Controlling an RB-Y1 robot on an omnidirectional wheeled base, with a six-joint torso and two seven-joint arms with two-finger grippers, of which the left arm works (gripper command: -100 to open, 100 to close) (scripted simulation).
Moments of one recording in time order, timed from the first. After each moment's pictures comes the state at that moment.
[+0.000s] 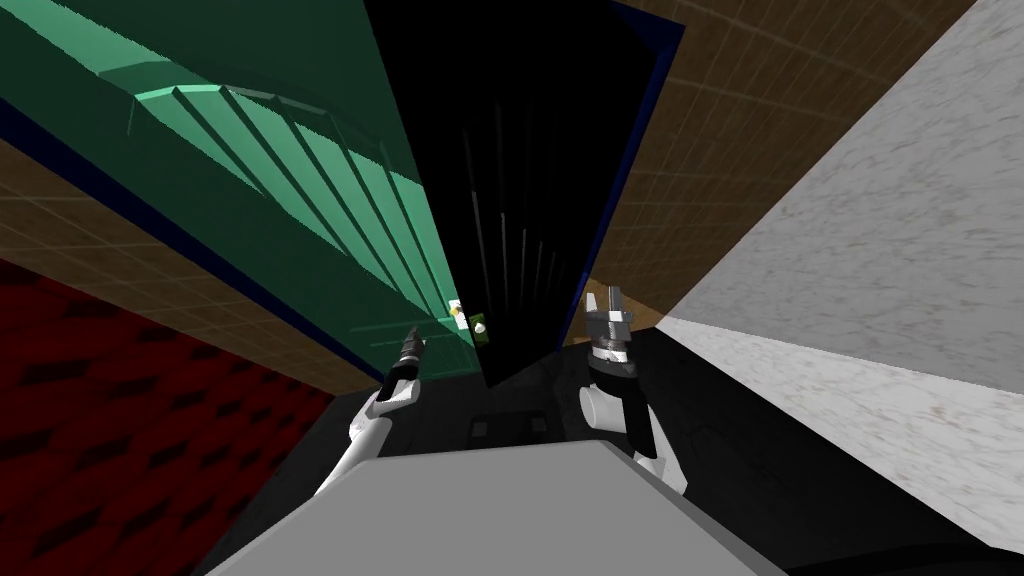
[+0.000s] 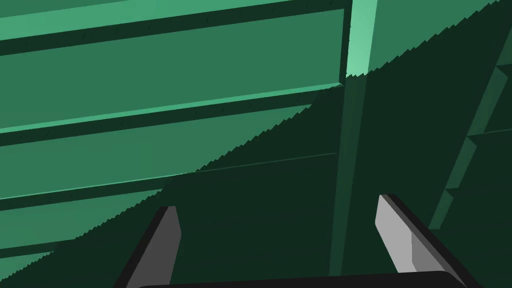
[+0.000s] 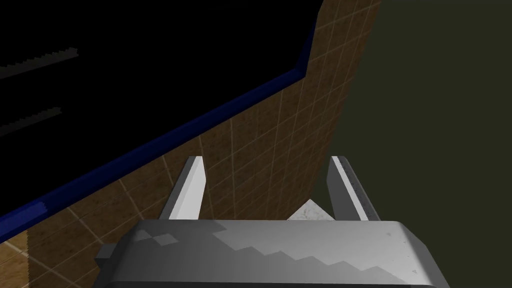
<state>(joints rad) -0.01 0.26 0.22 -1.15 0.18 -0.30 0.02</state>
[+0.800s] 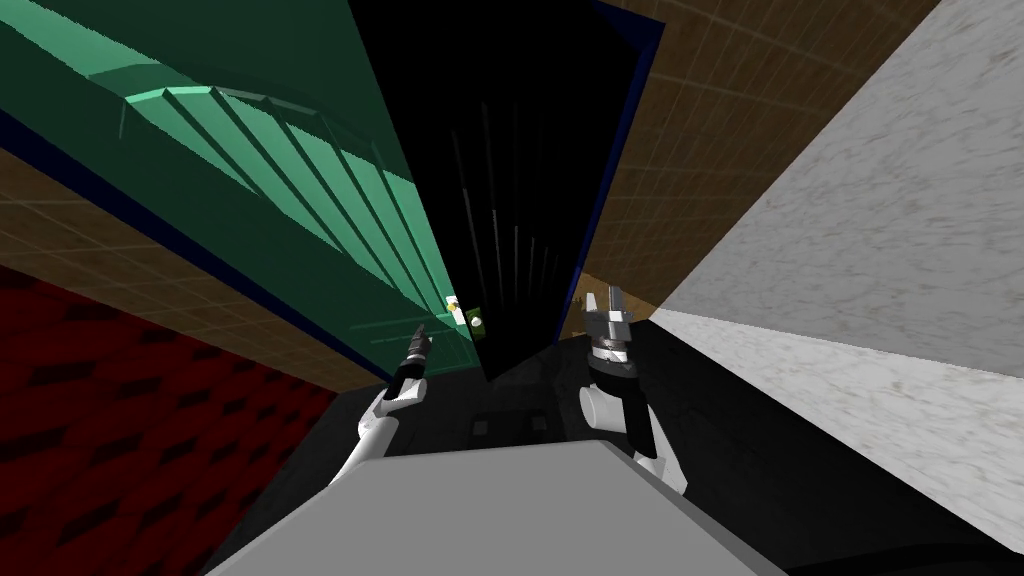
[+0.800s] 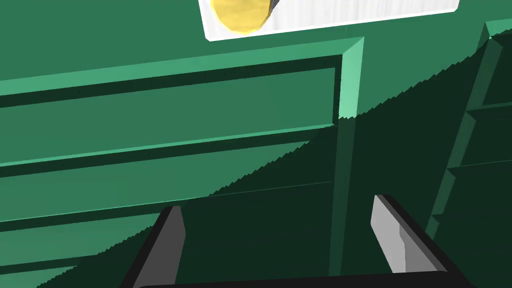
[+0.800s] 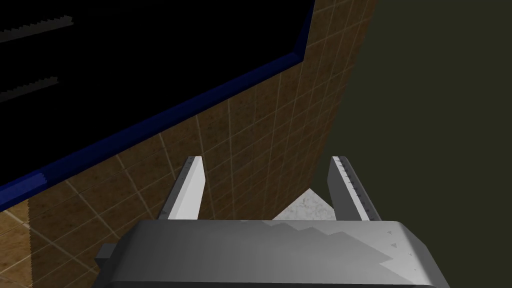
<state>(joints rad) 0.00 0.23 0.17 -1.19 0.18 -0.31 0.03</state>
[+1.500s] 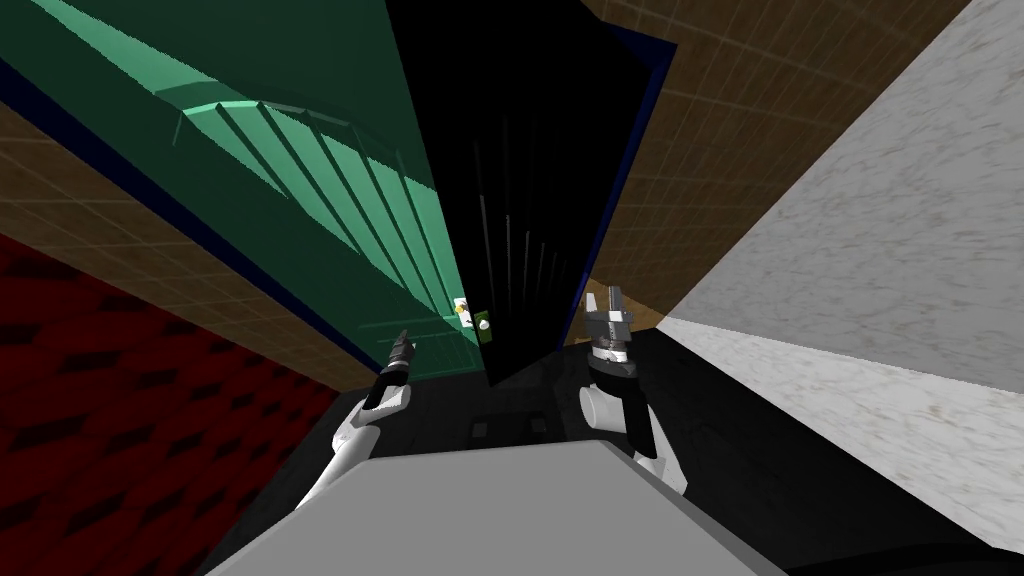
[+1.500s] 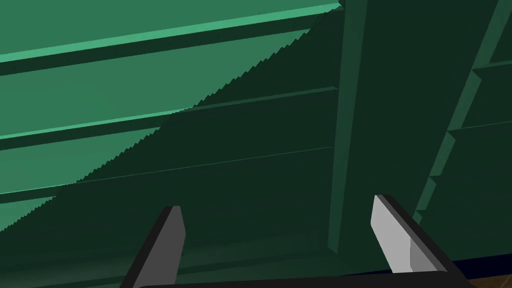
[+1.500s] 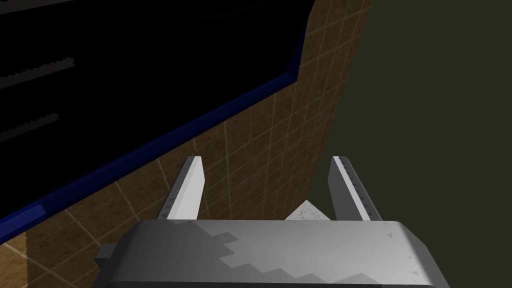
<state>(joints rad) 0.02 0.29 0.25 -1.14 0.19 -0.32 0.03</state>
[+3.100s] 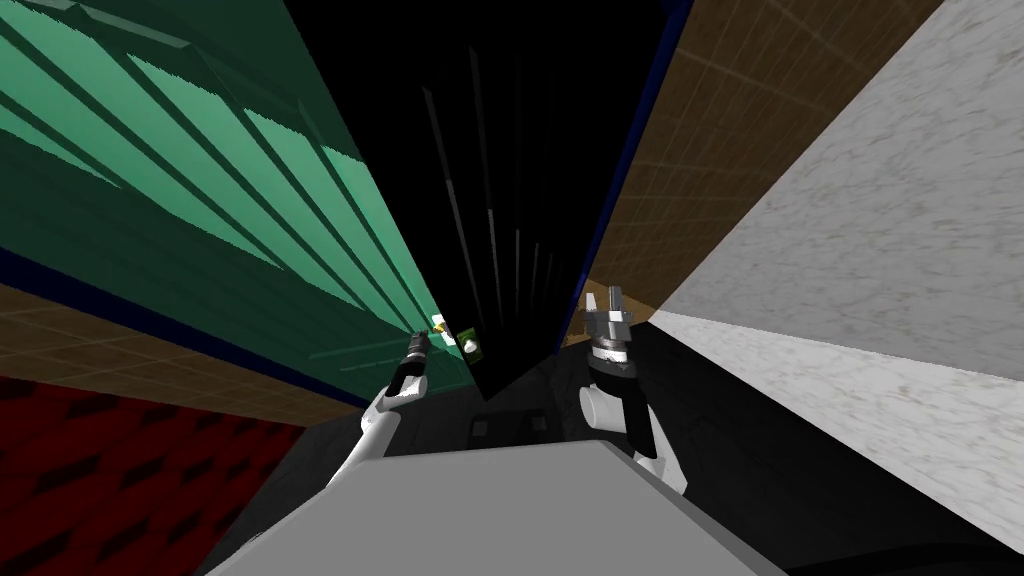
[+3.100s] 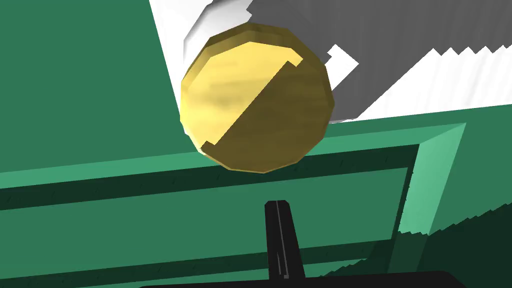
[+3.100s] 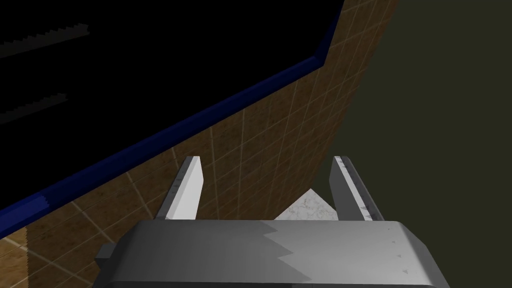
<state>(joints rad) -0.04 0.23 0.19 -1.12 0.18 -0.34 0.02</state>
